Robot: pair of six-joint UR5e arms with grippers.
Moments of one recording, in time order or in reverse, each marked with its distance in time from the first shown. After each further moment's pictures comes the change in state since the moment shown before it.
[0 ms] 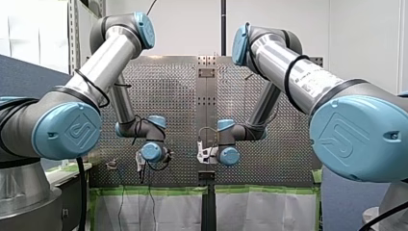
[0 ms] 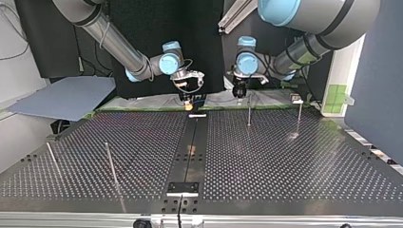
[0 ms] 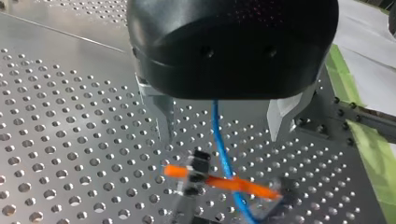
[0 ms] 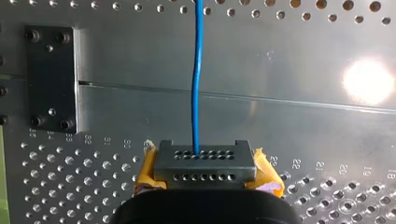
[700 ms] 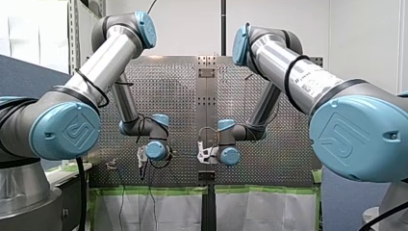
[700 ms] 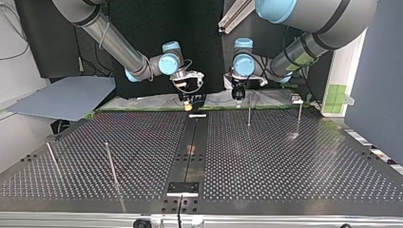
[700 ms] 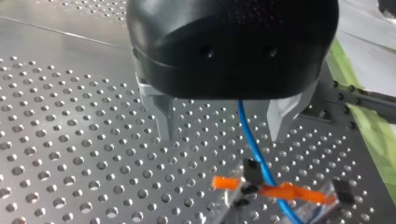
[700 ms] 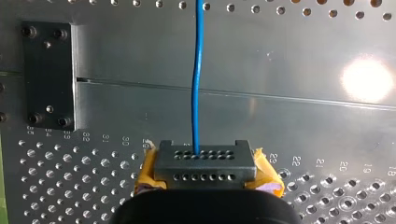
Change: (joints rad) left arm -0.021 0.000 0.028 -0.016 -0.057 0.072; right arm -0.003 0.001 -0.001 -0.003 0.001 -0.001
